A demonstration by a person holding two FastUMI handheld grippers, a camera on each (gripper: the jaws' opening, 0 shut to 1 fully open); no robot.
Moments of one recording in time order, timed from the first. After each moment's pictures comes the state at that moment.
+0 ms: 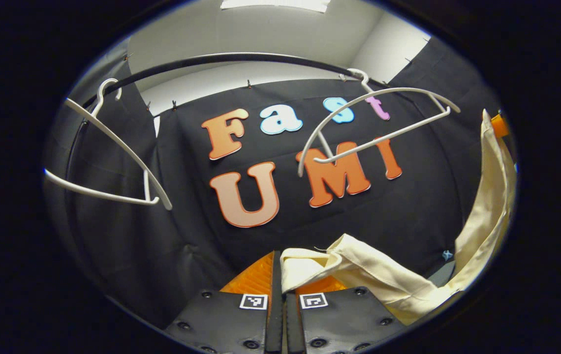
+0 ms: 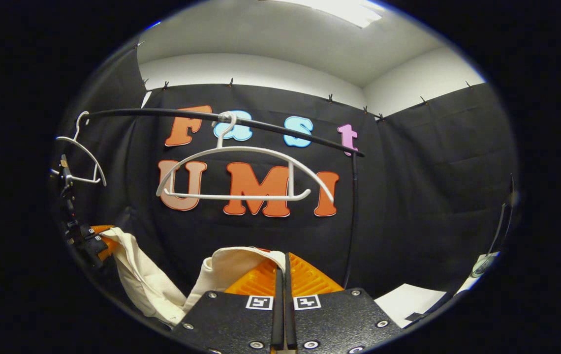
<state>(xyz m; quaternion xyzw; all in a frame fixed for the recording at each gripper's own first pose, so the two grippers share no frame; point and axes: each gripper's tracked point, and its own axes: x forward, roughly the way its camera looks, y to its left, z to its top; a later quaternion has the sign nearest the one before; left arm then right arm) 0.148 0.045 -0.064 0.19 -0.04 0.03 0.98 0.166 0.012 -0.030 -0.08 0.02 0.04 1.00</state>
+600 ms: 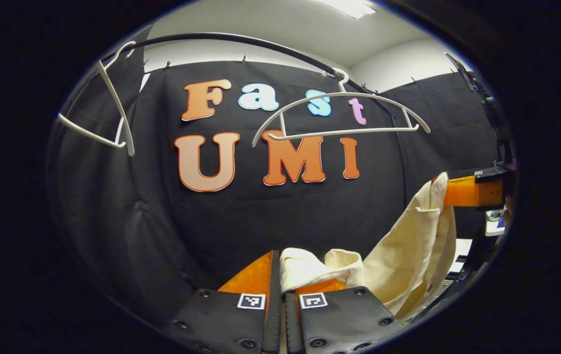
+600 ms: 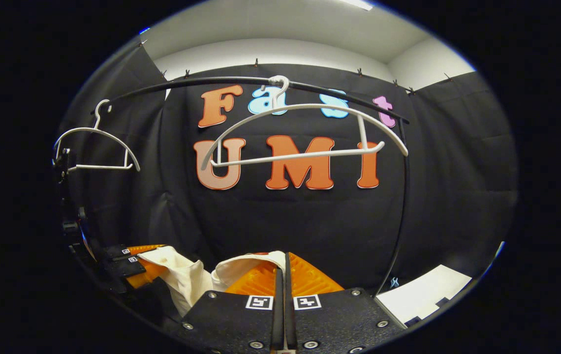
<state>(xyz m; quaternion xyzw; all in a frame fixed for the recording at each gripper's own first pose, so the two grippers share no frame) 0.113 -0.005 -0.116 0.08 0.05 -0.05 0.99 0.152 0.091 -0.106 -0.05 0.11 0.13 0.98</state>
